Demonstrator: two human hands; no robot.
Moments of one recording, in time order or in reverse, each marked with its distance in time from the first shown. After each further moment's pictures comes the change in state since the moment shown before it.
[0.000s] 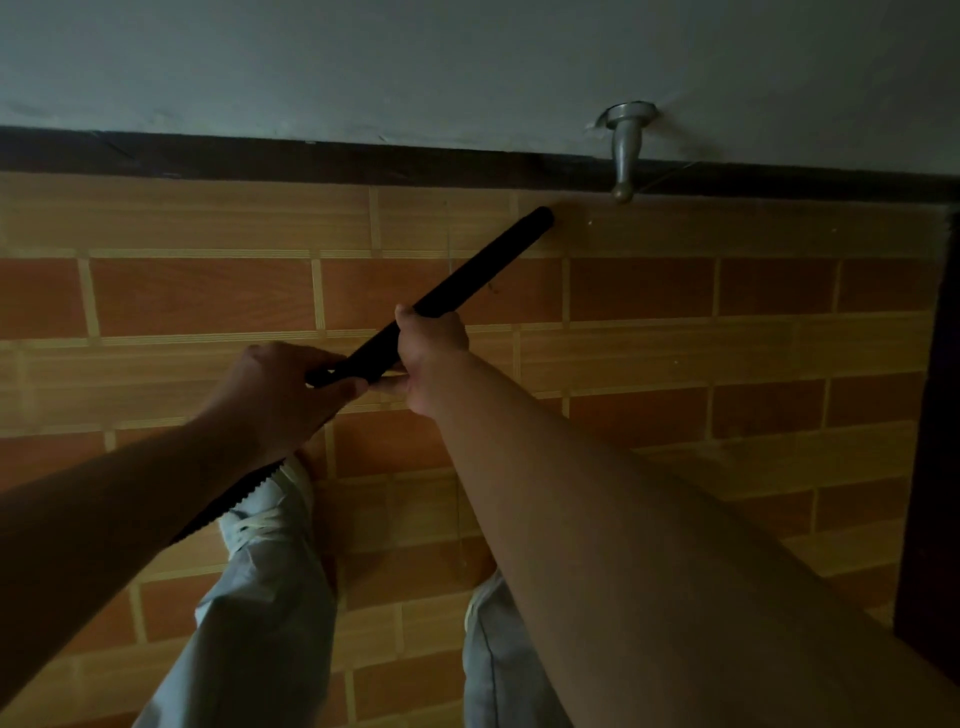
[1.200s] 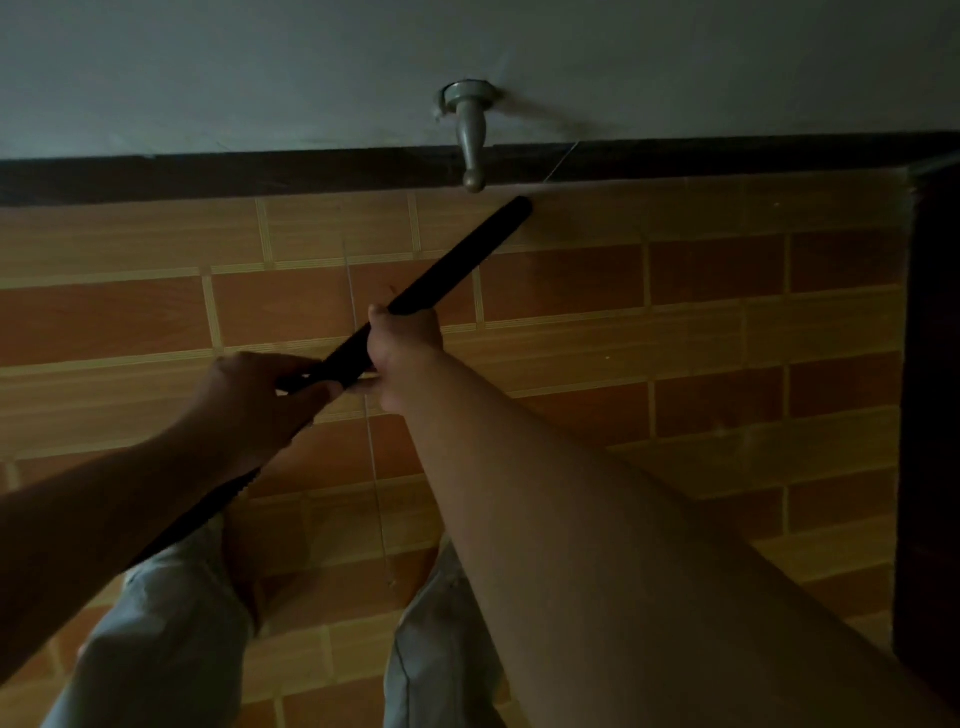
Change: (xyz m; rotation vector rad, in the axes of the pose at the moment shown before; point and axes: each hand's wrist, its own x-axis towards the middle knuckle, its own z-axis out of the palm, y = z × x) left_hand 0.004 0.098 0.076 0.065 0.033 -0.041; right_hand 0.023 -0.027 -0.107 0.000 -0.044 -0.052
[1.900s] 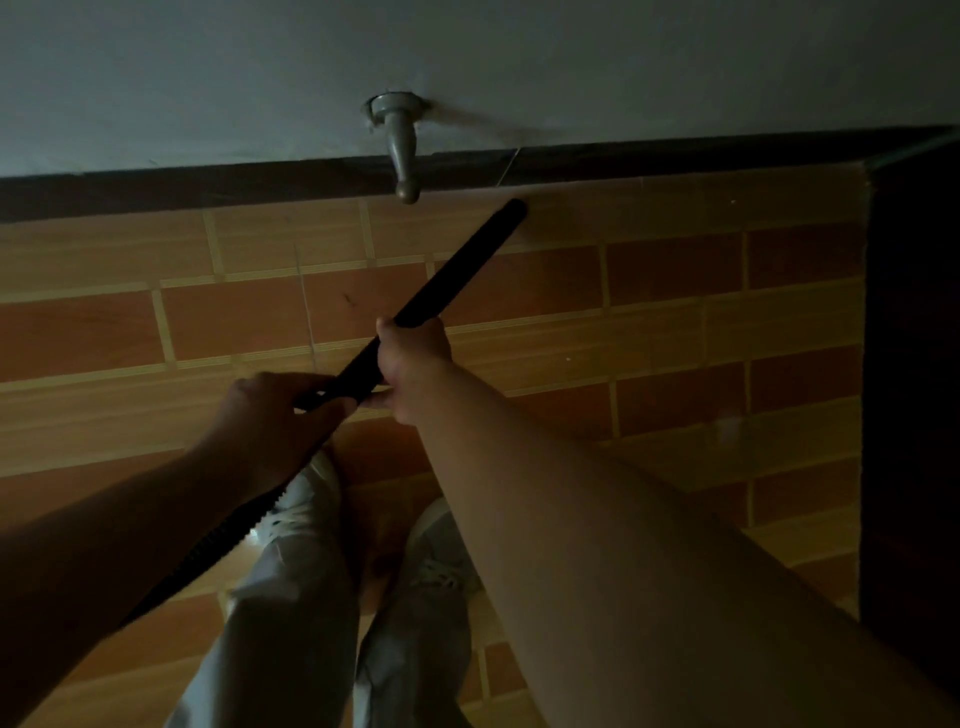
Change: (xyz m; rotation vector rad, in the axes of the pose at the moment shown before) left_hand -0.001 0.048 0.042 -0.033 -0.031 -0.006; right_hand 0.001 -0.015 -0.065 -0.063 0.056 0.018
